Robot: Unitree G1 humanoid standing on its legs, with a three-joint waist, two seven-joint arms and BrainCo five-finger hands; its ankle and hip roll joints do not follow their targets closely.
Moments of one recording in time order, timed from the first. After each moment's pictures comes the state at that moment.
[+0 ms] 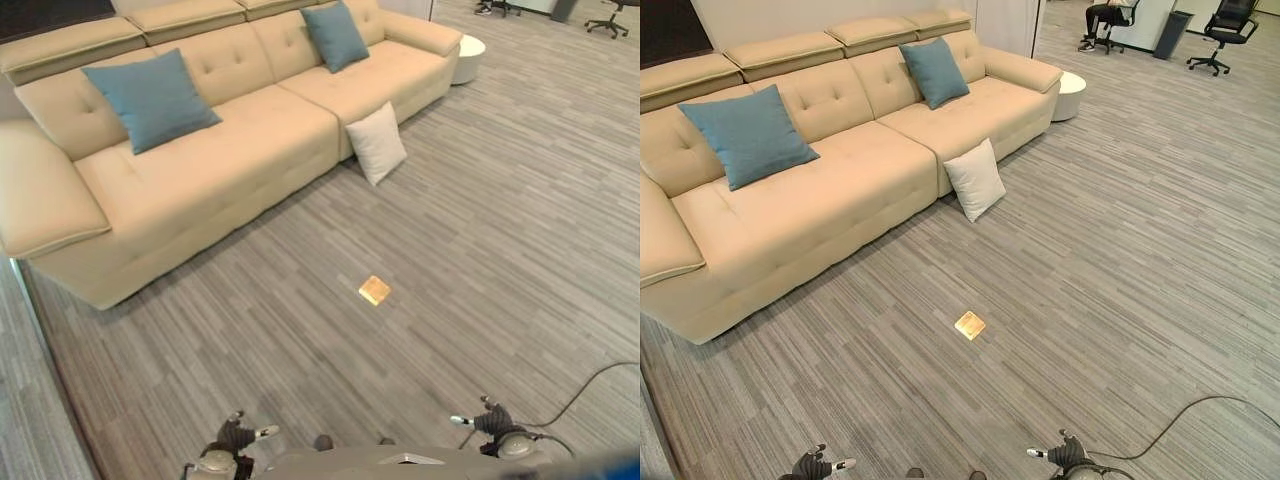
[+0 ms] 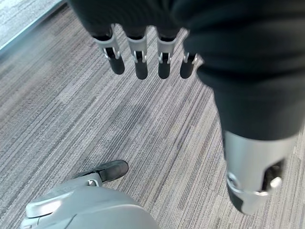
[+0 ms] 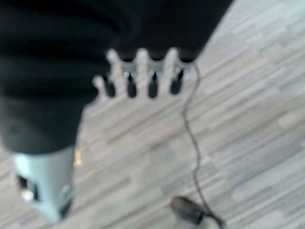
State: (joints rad) left arm 0.05 0.24 -0.19 1.20 -0.10 -0.11 0.14; right arm -0.02 -0.27 0.28 1.22 0.02 -0.07 -0.18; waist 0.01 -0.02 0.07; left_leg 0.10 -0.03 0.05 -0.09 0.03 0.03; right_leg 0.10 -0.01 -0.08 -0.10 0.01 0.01
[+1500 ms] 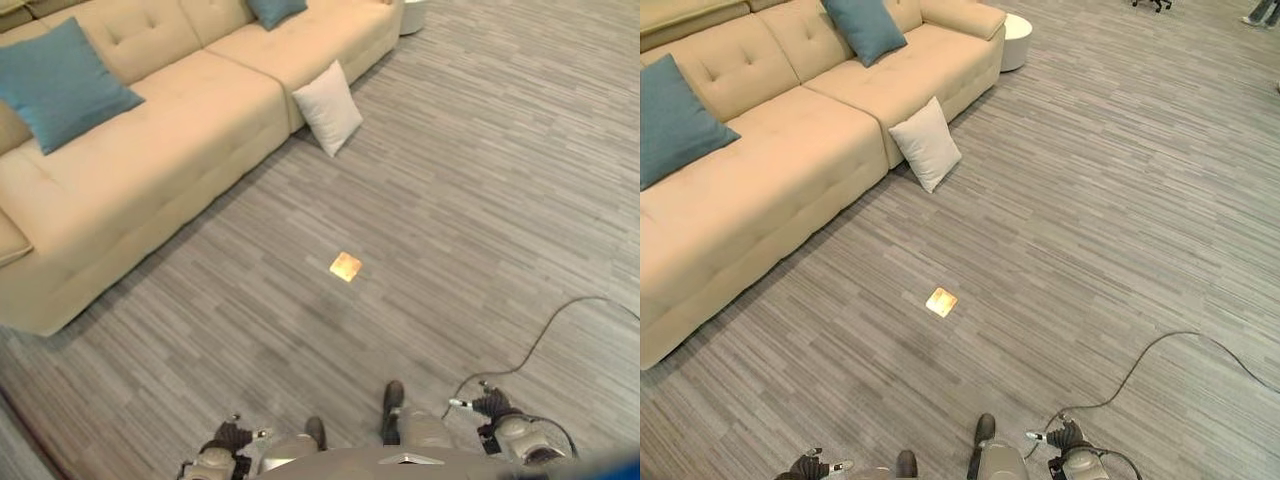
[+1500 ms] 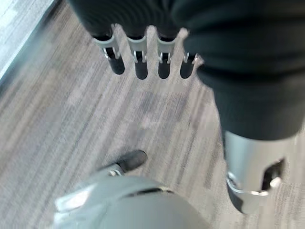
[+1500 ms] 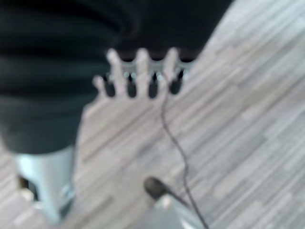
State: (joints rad) left arm 0.00 0.24 -0.19 1.28 -0.09 -0.09 0.13; right arm -0.07 -0.27 0.26 1.22 0.03 -0.05 -0.18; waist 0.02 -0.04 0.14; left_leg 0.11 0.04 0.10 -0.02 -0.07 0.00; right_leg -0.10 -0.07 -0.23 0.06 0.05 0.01
